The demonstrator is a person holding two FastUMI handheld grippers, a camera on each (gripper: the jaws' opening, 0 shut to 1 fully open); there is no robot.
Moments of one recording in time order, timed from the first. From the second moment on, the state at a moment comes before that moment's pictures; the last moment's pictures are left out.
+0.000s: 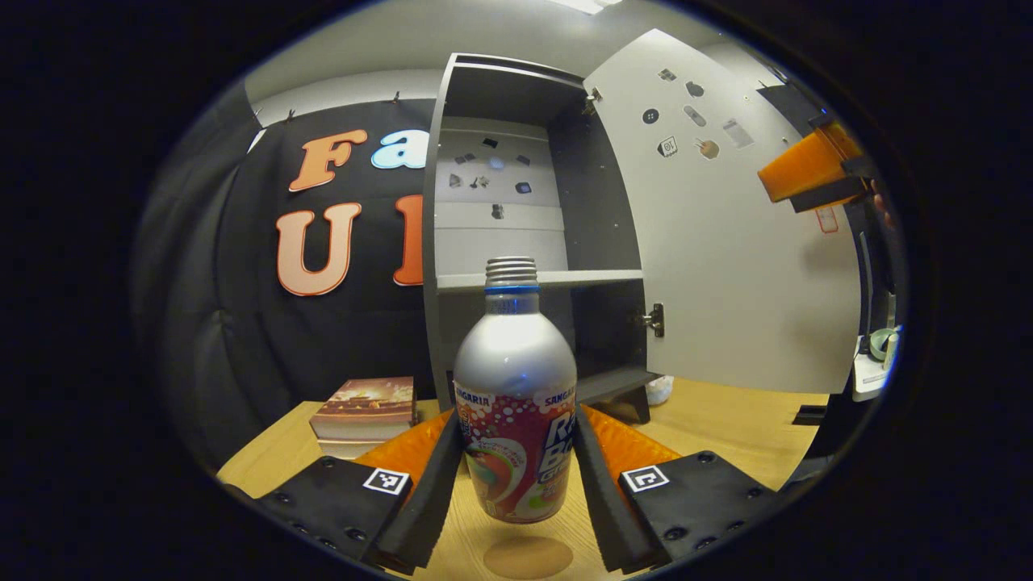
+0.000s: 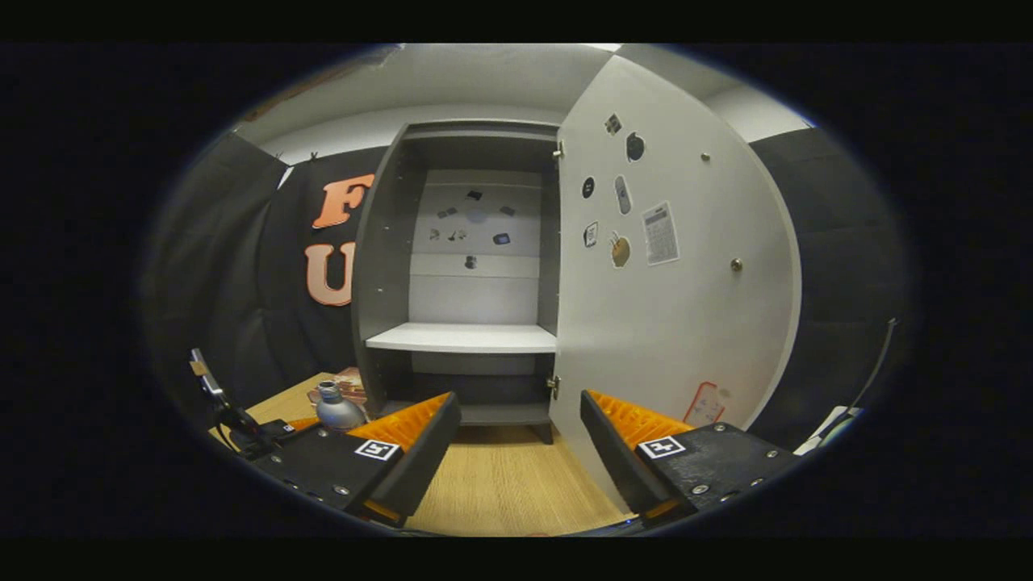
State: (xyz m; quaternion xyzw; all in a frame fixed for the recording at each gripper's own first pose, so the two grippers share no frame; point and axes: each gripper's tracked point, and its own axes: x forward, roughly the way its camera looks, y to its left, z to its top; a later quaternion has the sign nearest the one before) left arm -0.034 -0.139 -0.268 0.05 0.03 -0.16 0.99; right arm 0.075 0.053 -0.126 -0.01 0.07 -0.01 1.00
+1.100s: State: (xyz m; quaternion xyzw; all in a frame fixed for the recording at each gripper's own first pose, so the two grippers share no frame) left arm -0.065 -0.130 -0.356 0.09 0.09 -0.14 0.98; right arm 0.078 0.075 -0.168 -0.02 0.12 0.03 0.99
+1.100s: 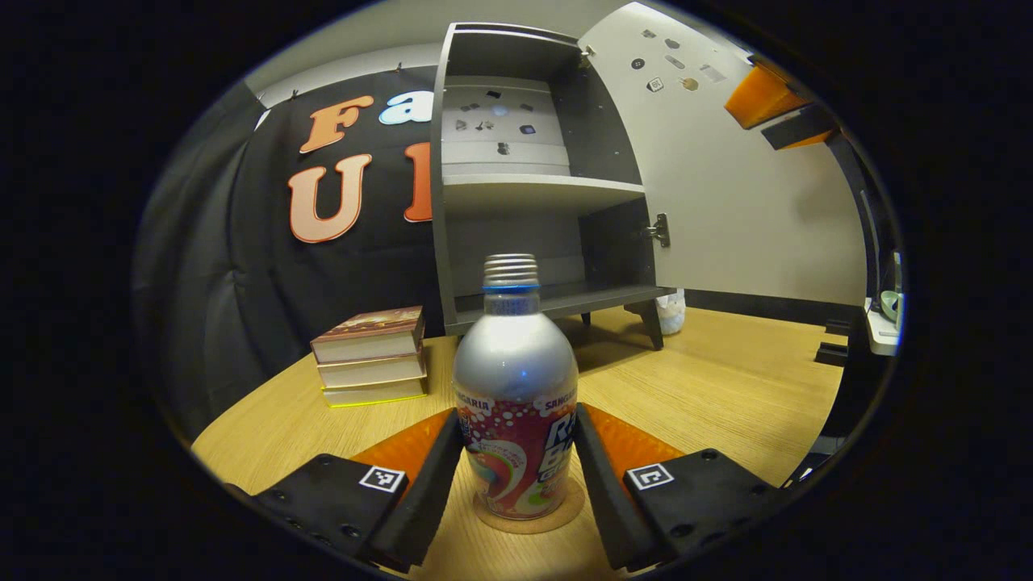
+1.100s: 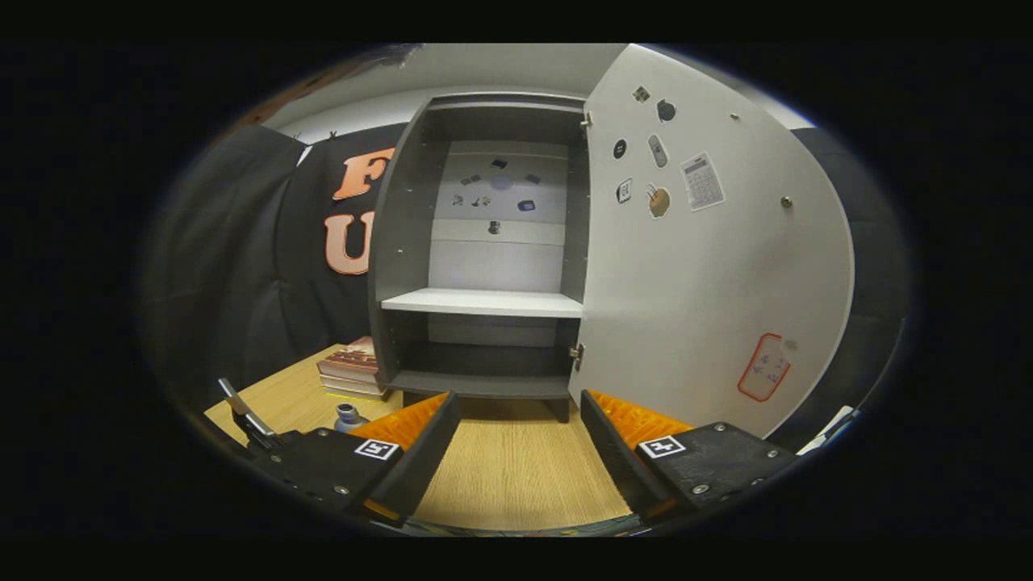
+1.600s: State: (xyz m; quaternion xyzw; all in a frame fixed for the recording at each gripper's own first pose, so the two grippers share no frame) left arm -0.054 -0.122 -0.358 0.07 0.10 -0.13 0.98; right arm 0.076 0.083 -0.176 -0.01 0.13 0.04 0.99
